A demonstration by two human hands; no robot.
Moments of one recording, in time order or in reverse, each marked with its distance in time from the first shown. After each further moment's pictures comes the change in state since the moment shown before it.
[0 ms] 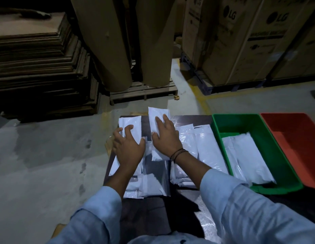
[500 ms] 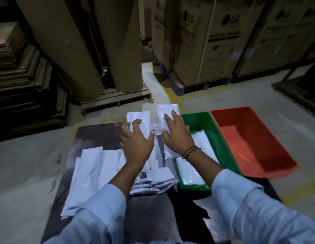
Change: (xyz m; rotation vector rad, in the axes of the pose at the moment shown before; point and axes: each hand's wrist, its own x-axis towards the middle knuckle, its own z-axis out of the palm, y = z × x) left_hand -0.062 0.195 0.082 -0.046 -0.098 0.126; right_hand -0.034 0.179 -0.137 -0.106 0.090 0.098
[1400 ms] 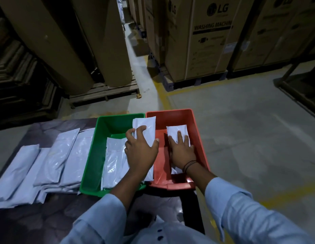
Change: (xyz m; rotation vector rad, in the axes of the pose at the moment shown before) left_hand -0.129 0.276 0.180 -0.007 -0.046 -0.064; right_hand -0.037 0.356 -0.080 -0.267 -0.285 0.054
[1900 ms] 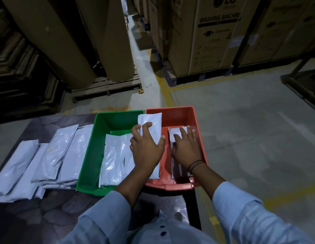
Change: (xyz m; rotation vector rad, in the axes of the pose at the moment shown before) left_hand -0.001 0.021 0.022 0.028 0.010 0.004; right_hand 0.004 0.017 -0.014 -0.023 0.279 -0.114
